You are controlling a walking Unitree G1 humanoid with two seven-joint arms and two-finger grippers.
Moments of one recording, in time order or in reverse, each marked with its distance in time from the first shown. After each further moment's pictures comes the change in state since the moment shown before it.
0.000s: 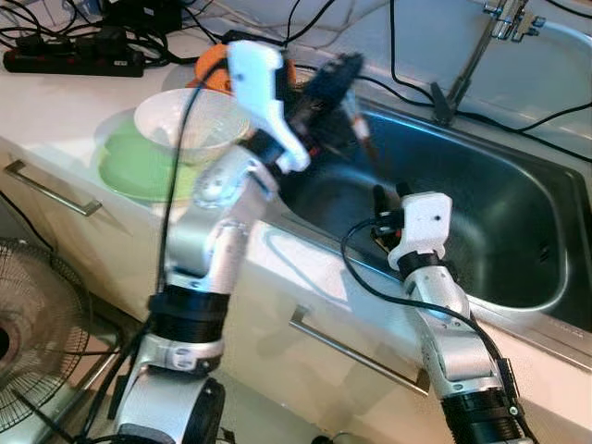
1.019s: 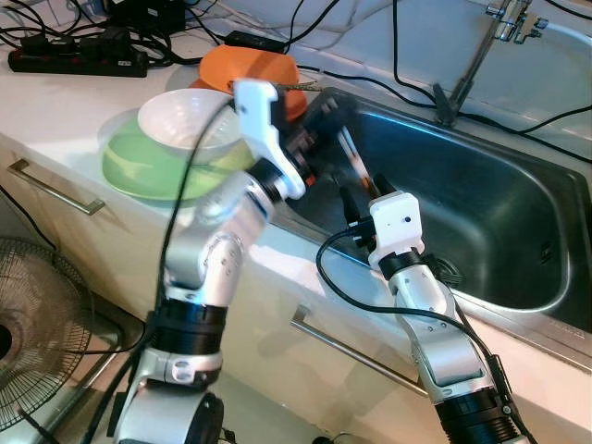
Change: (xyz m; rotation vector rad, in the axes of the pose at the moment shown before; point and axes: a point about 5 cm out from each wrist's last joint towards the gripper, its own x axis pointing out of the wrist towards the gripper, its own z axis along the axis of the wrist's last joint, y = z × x) left arm -0.013 -0.002 -0.033 -0.165 0.148 -0.001; right arm -0.001 0.025 0.012 -0.108 -0.071 0.135
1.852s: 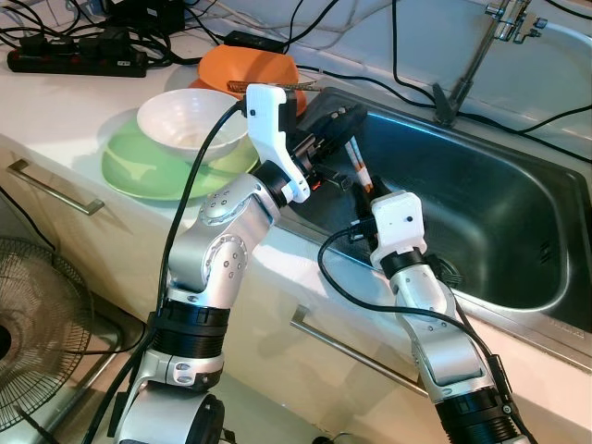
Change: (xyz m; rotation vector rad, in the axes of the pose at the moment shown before) left arm 0.001 -0.003 0.000 0.000 0.022 -0.011; right arm 0.000 -0.002 -0.001 -0.008 0.005 -0.025
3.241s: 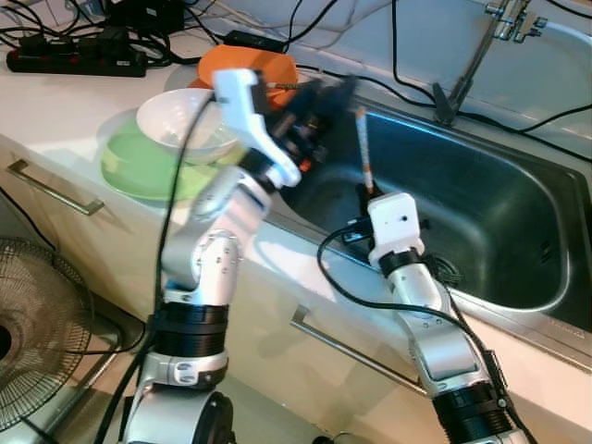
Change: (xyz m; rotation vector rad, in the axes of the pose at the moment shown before) left arm -0.006 0.009 0.021 -0.039 -0.159 0.095; right arm 0.004 -0.004 -0.009 -0.019 0.048 -0.050
